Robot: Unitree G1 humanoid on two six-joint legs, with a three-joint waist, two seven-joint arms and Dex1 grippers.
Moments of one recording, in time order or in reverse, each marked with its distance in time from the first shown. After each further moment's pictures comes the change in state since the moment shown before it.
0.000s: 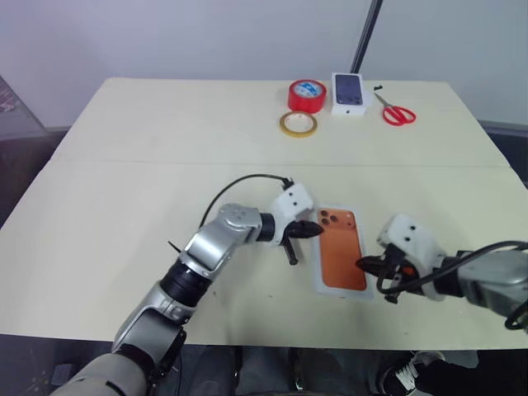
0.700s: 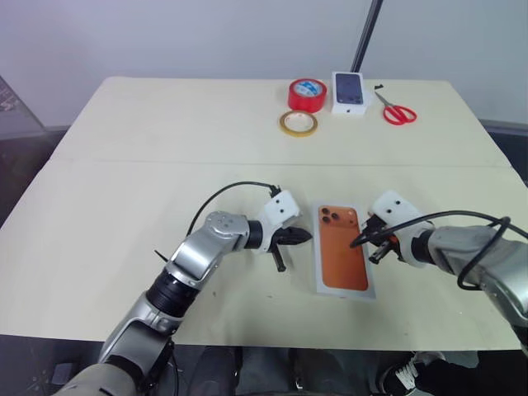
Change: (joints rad) left arm 0.097 0.055 0.064 -0.109 -0.049 0.054 -0.004; right arm -0.290 0.005 0.217 0.228 -0.127 0.062 -0.180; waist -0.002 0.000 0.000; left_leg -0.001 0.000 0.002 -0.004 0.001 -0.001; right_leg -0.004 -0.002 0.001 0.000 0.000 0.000
